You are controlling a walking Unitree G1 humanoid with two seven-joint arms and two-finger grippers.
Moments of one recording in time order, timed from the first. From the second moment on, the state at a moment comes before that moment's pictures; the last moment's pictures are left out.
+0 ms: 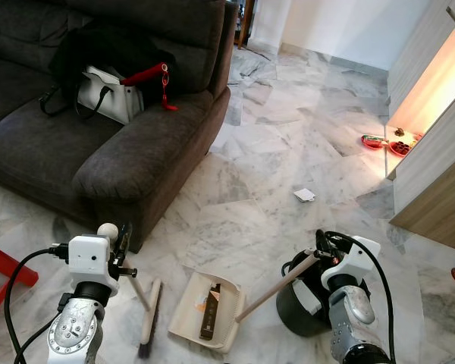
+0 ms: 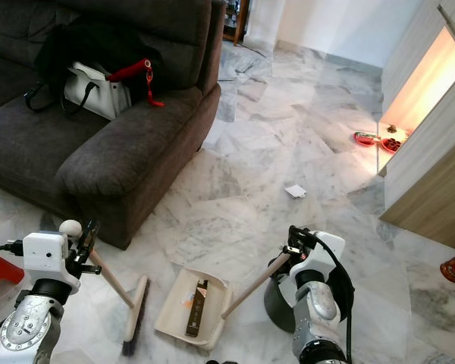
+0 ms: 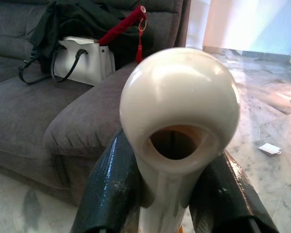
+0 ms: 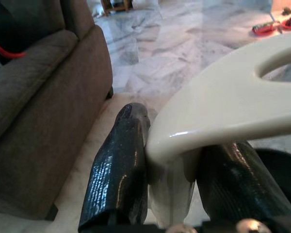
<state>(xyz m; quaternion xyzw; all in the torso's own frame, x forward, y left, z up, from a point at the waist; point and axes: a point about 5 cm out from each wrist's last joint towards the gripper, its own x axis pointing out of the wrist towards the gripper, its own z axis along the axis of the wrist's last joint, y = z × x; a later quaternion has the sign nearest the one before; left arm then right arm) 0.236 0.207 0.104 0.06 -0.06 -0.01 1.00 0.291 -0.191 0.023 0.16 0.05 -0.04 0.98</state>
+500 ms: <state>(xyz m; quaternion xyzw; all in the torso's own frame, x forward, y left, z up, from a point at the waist) 0.235 0.208 0.098 0.06 -0.05 0.00 1.00 0.294 -0.180 0.040 0.14 0.00 0.01 0.99</state>
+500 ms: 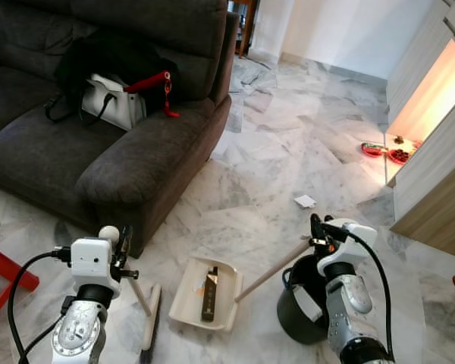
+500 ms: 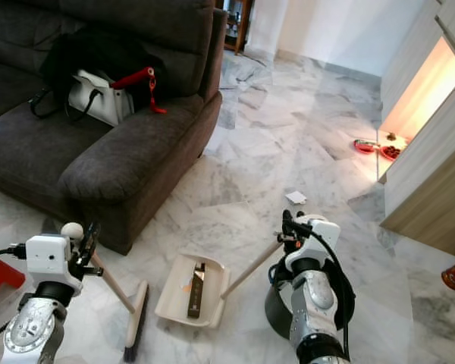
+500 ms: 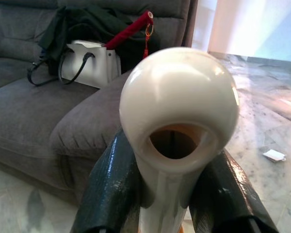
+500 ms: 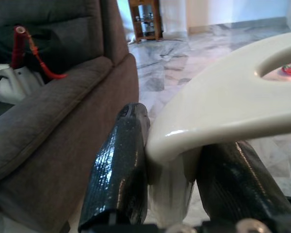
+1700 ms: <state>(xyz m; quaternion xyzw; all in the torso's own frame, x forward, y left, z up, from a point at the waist) 0.234 0.214 0.096 0.06 -0.05 0.02 1.00 0.302 -0.166 0.051 0.14 -0.01 0.04 0.99</state>
